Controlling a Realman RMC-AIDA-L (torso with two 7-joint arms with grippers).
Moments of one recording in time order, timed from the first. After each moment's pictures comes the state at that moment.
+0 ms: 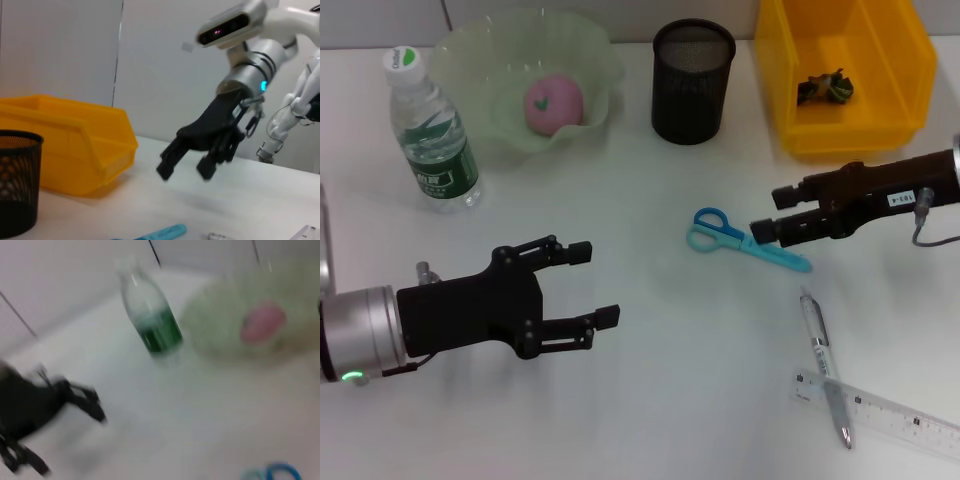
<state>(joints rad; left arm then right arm) -0.45 -2.07 0.74 0.38 1.90 1.60 -0.93 0.68 2.02 -0.82 -0.76 -2.25 -1.54 1.85</state>
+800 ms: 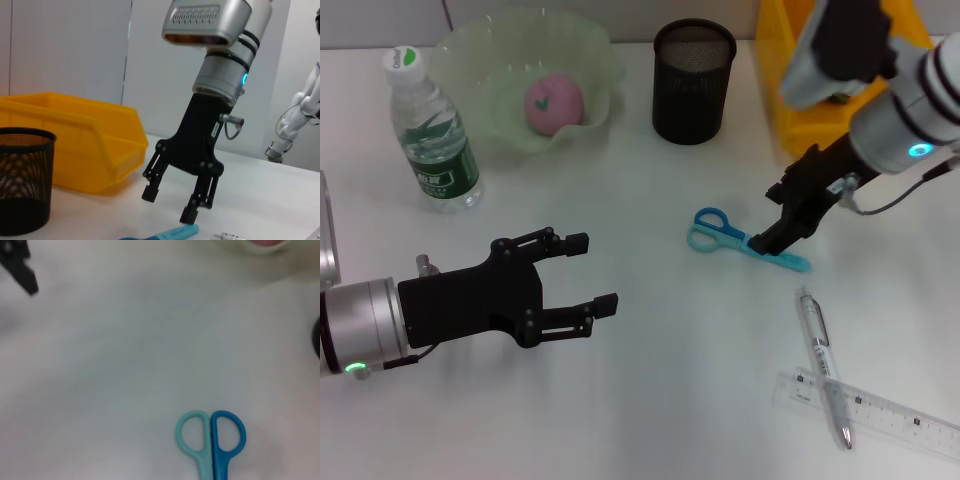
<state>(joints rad) -0.46 -2.07 0.74 0.37 1.89 1.56 -0.94 0.85 2.08 -1.23 -0.88 -2.60 -1.36 2.06</state>
